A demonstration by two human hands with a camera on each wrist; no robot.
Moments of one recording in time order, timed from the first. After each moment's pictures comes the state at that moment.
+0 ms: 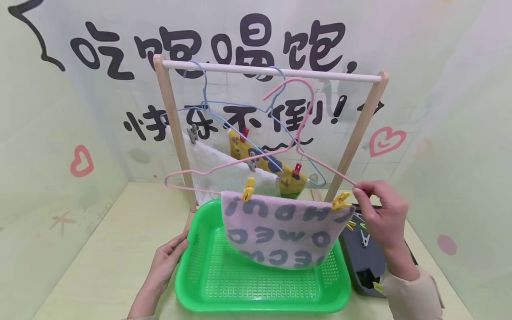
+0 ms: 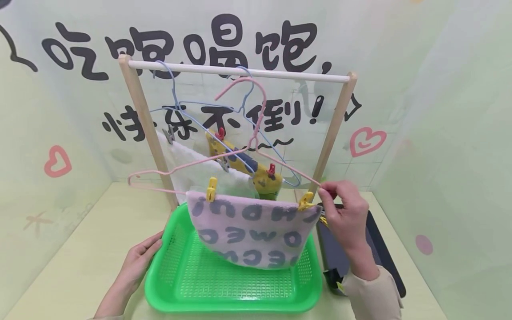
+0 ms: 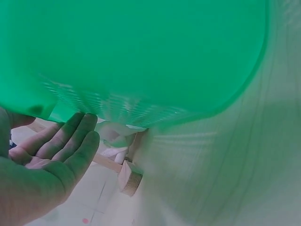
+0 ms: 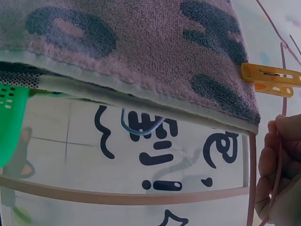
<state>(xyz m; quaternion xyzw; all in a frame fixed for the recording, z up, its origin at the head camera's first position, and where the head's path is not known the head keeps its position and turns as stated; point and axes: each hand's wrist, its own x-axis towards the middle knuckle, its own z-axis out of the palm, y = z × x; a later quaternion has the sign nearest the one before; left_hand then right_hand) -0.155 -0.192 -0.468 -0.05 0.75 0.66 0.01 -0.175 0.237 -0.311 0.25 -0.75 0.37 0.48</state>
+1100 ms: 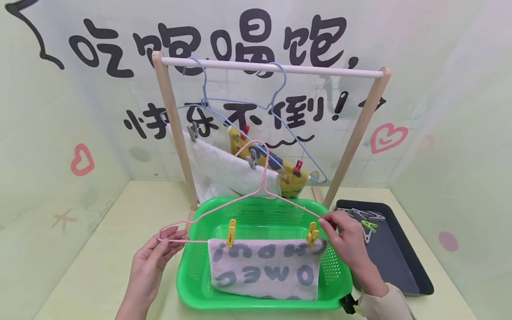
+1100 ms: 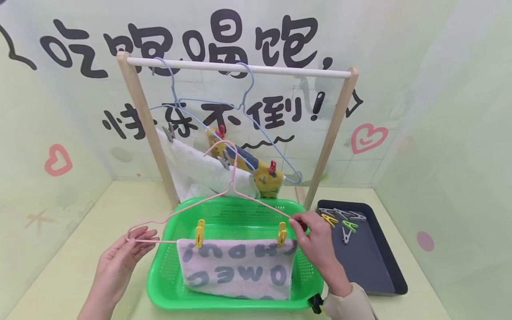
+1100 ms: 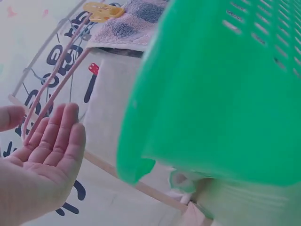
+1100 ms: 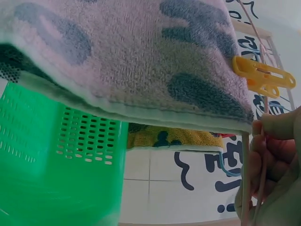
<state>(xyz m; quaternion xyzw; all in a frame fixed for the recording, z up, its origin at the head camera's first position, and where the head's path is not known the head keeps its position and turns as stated) -0.121 -0.191 -0.424 0.21 0.50 0.83 -0.11 -0.166 0.207 -0.385 0.28 -0.81 0.37 0.36</state>
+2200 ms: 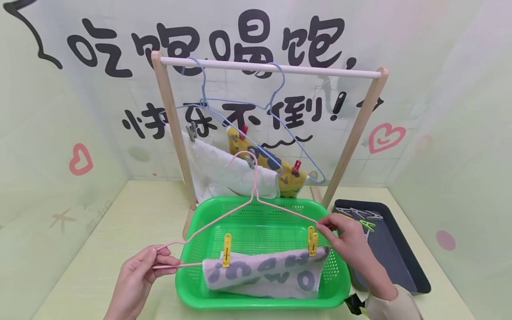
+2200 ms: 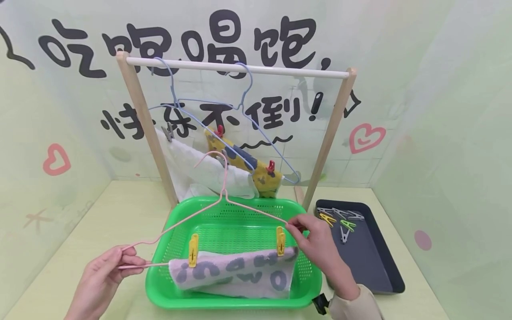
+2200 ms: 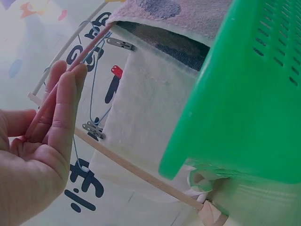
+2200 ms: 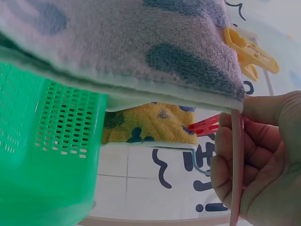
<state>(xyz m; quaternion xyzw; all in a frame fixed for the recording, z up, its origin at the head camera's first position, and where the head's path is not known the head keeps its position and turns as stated) -0.102 -0.209 -0.425 0.30 0.48 0.82 -0.02 -0.153 0.211 -0.369 0.26 -0.86 0.34 0.26</state>
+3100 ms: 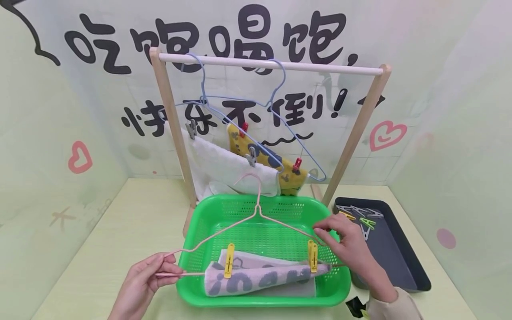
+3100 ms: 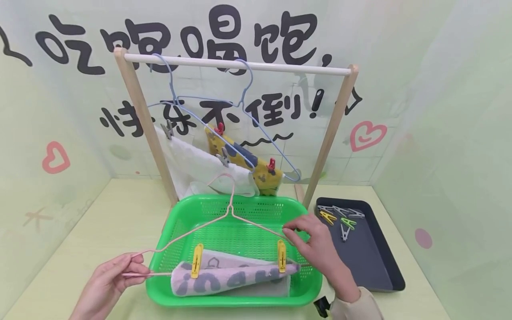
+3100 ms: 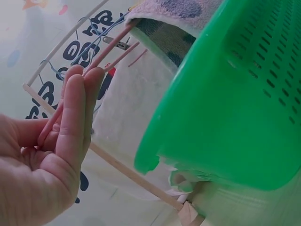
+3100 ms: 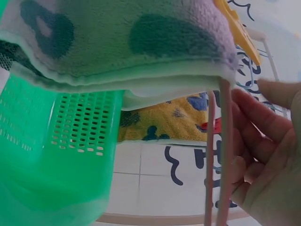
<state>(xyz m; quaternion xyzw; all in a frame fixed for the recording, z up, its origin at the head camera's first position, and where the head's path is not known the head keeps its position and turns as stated) -0.098 -0.213 -0.437 0.24 0.45 0.86 0.09 -0.154 0.215 -0.382 0.34 -0.82 0.37 0.28</state>
